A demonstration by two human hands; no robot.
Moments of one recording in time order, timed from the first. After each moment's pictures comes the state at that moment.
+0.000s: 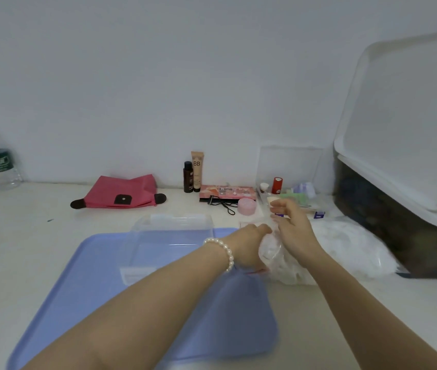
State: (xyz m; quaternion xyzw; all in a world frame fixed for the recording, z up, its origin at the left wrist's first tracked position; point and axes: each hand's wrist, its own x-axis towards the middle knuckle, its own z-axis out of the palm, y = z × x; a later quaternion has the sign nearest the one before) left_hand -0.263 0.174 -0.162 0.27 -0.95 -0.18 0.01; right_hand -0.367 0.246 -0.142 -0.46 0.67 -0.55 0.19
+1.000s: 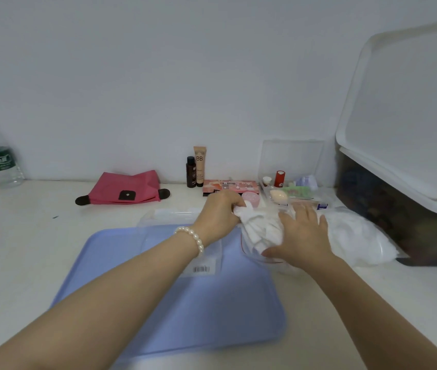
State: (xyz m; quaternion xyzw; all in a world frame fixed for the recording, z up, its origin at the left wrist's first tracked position) left_hand -0.211 0.161 -0.128 0.31 -0.85 -0.26 0.34; right_hand -0.353 0.268 -0.142 -0.52 0.85 -0.04 -0.04
